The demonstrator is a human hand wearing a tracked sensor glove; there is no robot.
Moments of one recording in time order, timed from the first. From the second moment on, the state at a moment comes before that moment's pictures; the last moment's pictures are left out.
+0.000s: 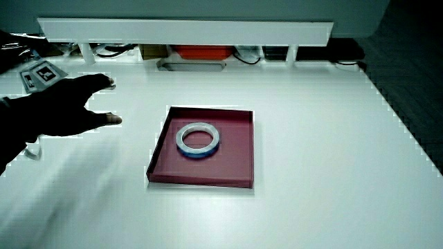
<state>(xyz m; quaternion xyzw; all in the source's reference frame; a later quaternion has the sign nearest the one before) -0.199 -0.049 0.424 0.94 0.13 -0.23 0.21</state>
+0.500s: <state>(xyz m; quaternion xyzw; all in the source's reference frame) -0.142 -0.048 0.442 0.92 0.15 -0.28 0.24</state>
